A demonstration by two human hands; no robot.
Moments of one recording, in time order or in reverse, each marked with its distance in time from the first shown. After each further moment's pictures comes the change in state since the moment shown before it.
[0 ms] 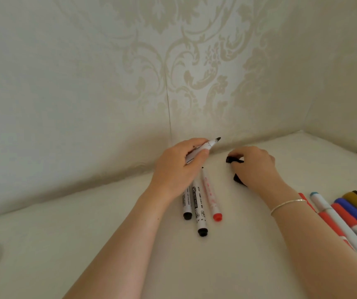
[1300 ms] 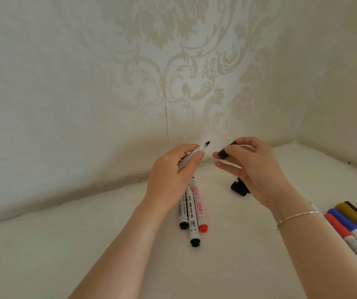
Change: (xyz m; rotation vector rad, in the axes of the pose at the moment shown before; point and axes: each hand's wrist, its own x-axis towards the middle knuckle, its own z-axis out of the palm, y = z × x) left_hand -0.002 0.004 -0.001 -0.015 0.118 -0.005; right_hand -0.020 -0.026 -0.034 1.376 -0.069 0.142
